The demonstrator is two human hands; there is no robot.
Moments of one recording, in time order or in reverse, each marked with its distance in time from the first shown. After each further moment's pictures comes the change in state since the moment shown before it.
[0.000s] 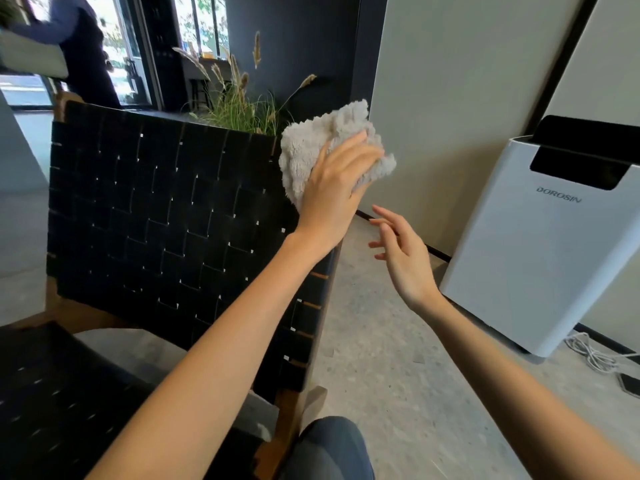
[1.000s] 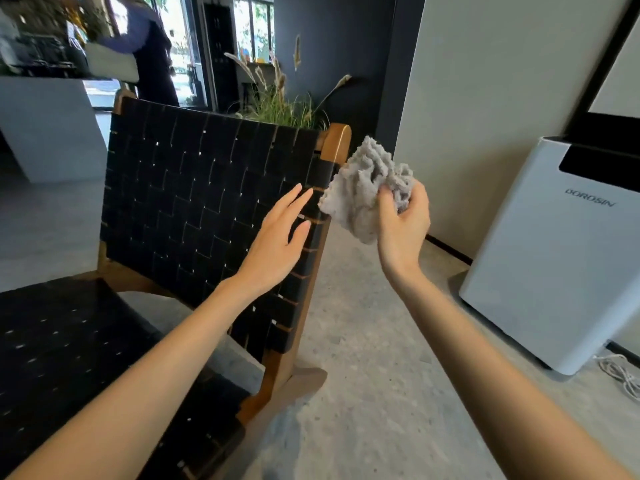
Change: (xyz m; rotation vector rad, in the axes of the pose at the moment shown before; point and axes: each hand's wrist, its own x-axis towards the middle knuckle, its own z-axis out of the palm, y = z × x) left_hand -0.098 0.034 -0.037 -0.135 -0.238 -0.521; right_hand -0.007 -0.030 -0.022 0.300 0.316 -0.014
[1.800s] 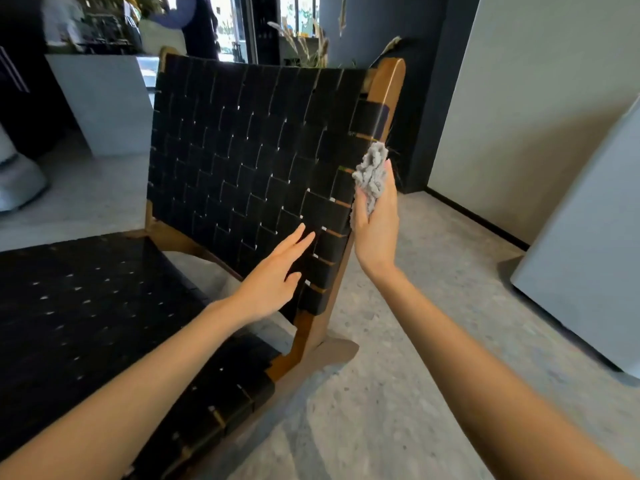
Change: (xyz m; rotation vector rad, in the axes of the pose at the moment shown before) left_hand -0.095 -0.068 0.003 0.179 -0.278 -0.240; right_hand -0.057 0.090 0.061 -0.084 -0.269 -0.154
